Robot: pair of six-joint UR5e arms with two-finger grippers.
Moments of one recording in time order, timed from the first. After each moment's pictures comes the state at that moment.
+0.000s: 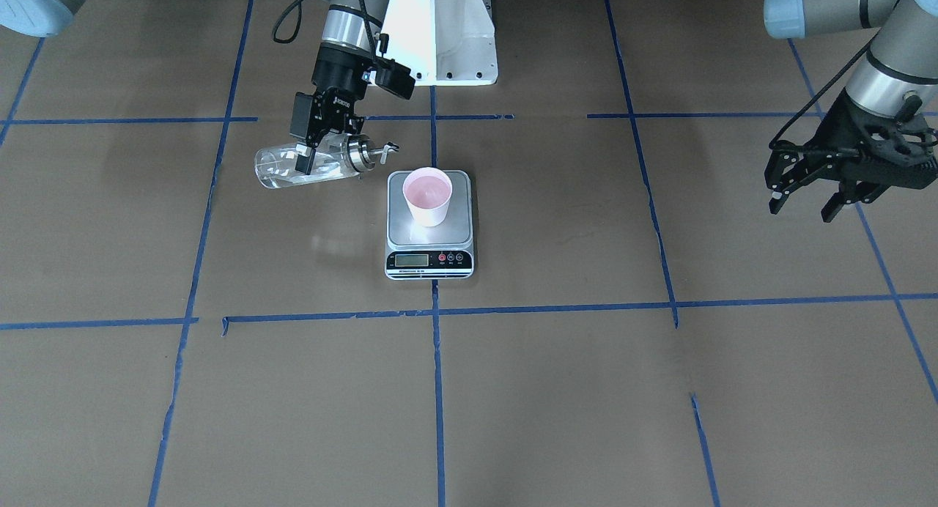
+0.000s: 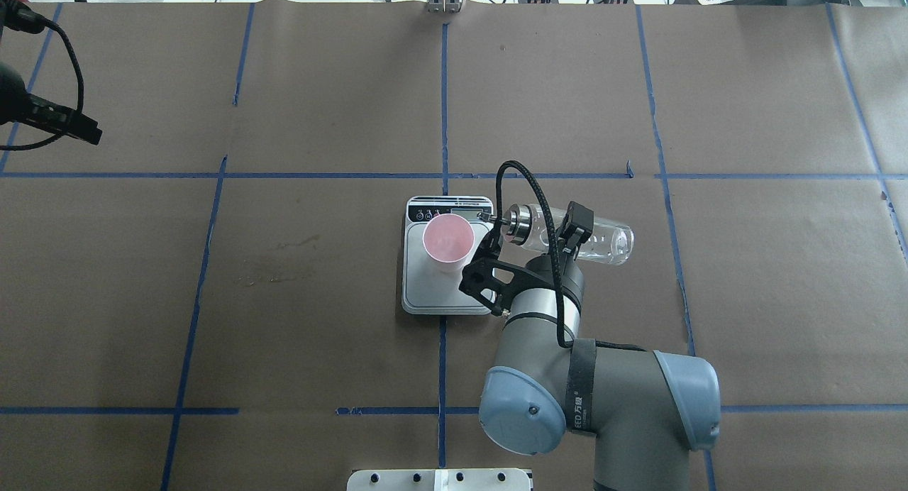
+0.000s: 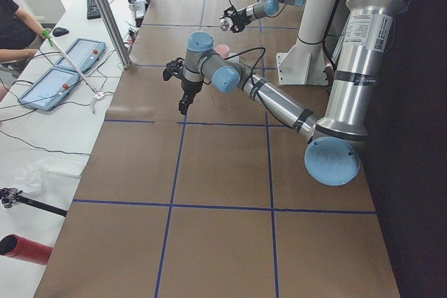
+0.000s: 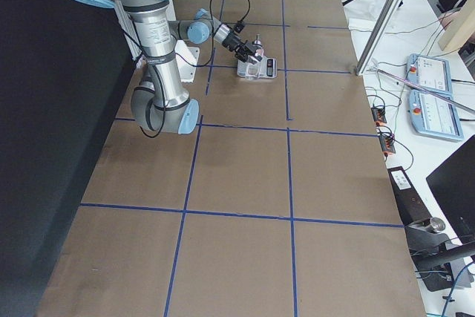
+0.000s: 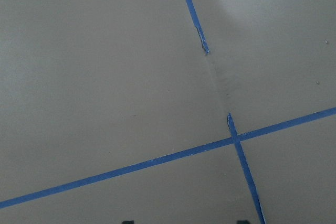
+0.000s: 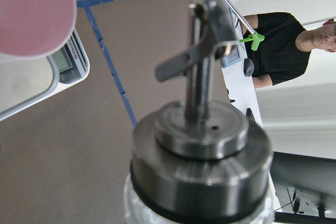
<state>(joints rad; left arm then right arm) -1.09 -1.73 -1.96 -1.69 -2.06 -0.49 0.18 -1.05 1.98 -2.07 0.73 0.48</state>
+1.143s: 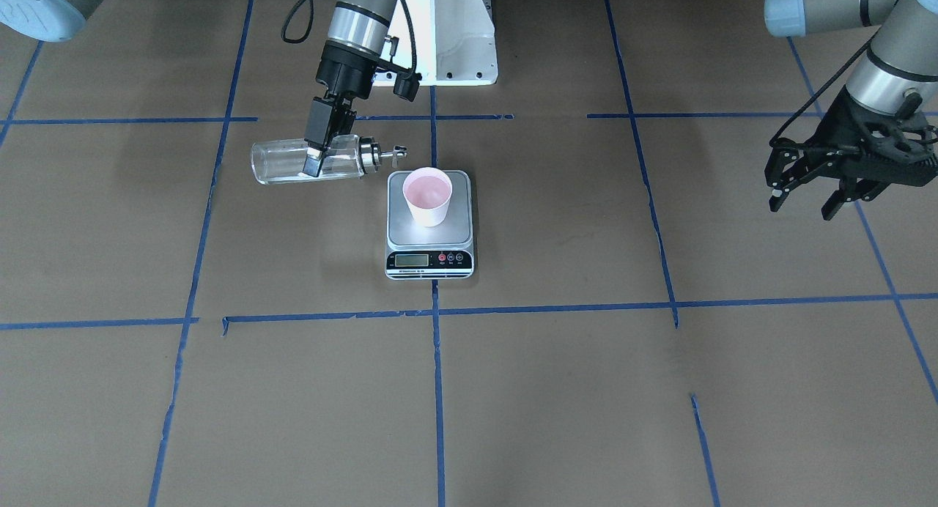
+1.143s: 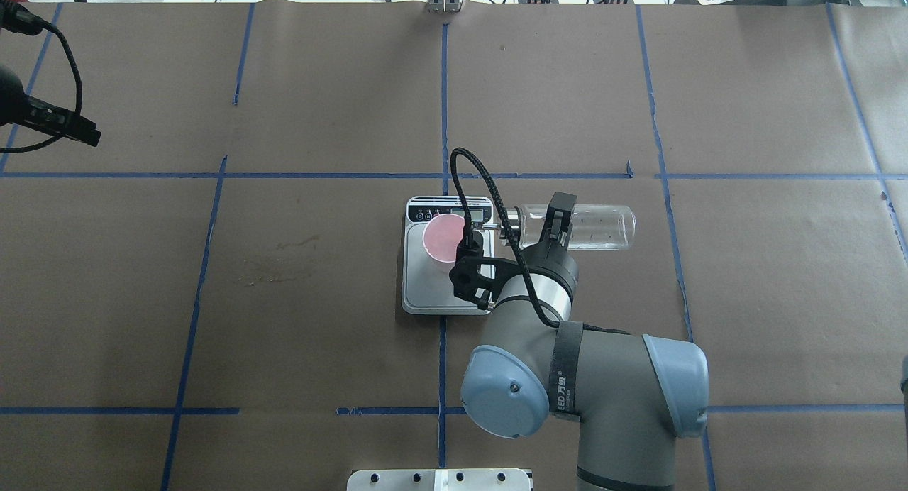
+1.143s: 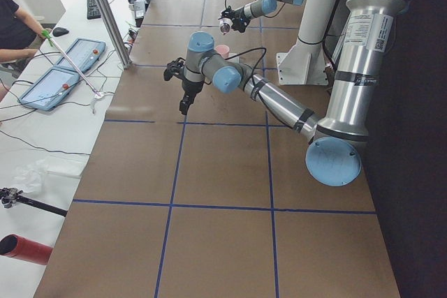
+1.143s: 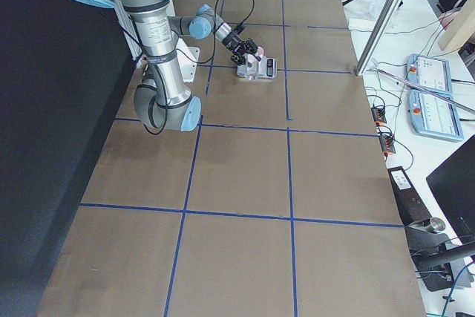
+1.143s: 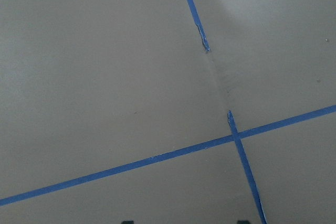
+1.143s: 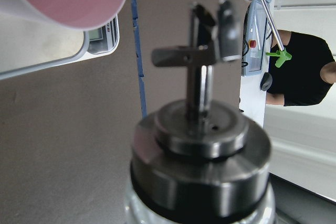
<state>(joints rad) -1.09 -1.72 -1.97 -1.70 -2.06 -0.49 0.21 -0.99 1.97 -2.15 0.78 0.20</state>
